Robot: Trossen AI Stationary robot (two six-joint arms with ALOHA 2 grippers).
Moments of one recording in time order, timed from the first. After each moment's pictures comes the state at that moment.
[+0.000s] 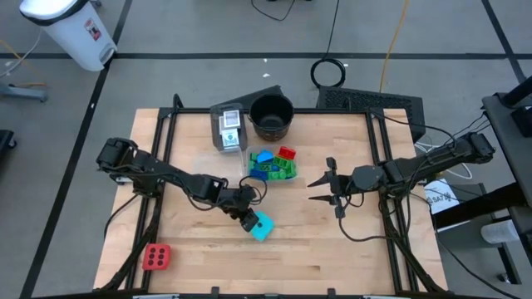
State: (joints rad) left arm -0.25 1.65 0.94 -0.23 0.13 -1.06; right arm 0.28 0.95 0.64 -0.05 0.18 -0.04
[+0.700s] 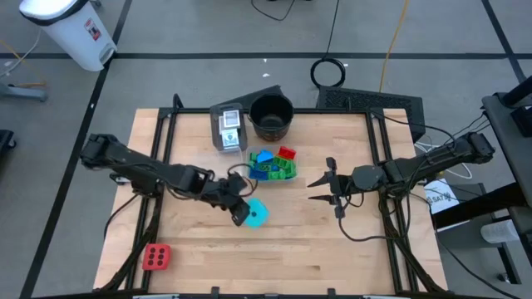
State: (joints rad) left arm -0.28 1.46 1.09 -0.47 -0.09 -0.97; right arm 0.28 0.95 0.64 -0.05 0.18 -0.04
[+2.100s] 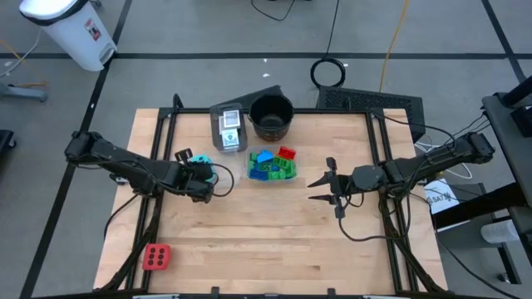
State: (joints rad) left arm -0.24 1.25 0.83 -1.14 -0.57 -0.53; right arm 0.28 0.95 0.64 -0.05 0.18 -0.03
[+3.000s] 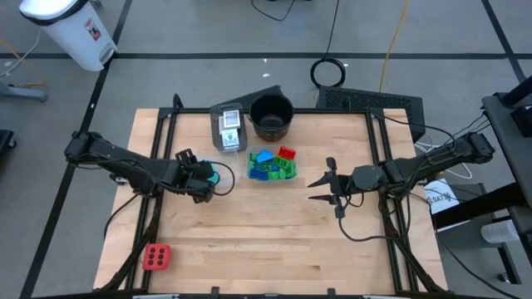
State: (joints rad) left arm -0.24 1.25 0.86 -1.14 -0.54 -0.55; right arm 0.28 0.95 0.64 -0.05 0.18 -0.04
